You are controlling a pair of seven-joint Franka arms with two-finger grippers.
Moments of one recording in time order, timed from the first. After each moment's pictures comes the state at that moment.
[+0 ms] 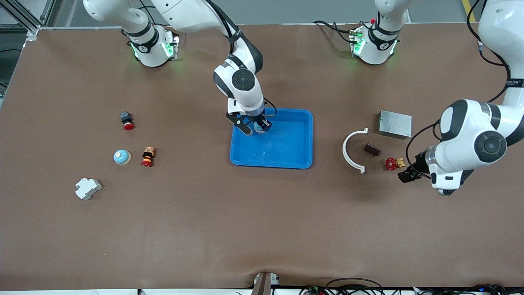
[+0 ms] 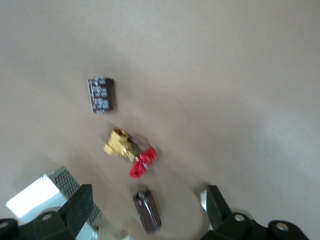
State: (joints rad) left arm 0.52 0.47 -0.66 -1.78 0.31 2.02 -0.96; right arm 0.89 0.57 0.00 -1.90 0.17 2.54 1.52
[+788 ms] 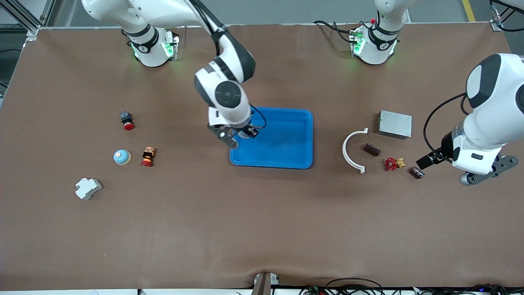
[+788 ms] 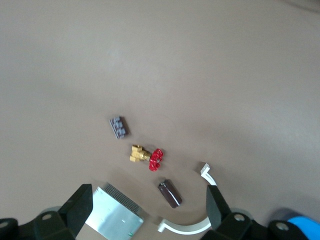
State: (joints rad) left arm 0.53 0.31 -0.71 -1.60 0.31 1.84 -0.56; right arm 0.71 0.47 -0.04 -1.71 0.17 2.05 1.26
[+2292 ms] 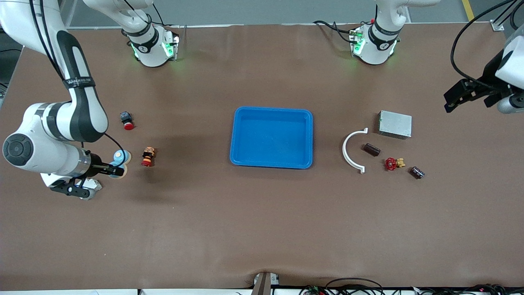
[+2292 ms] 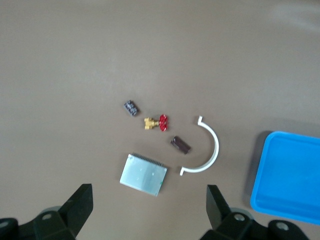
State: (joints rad) left arm -0.11 -0.02 -0.01 -1.52 0.07 1.54 -0.22; right arm 0.01 0.43 -0.04 -1.74 0.04 2.06 0.16
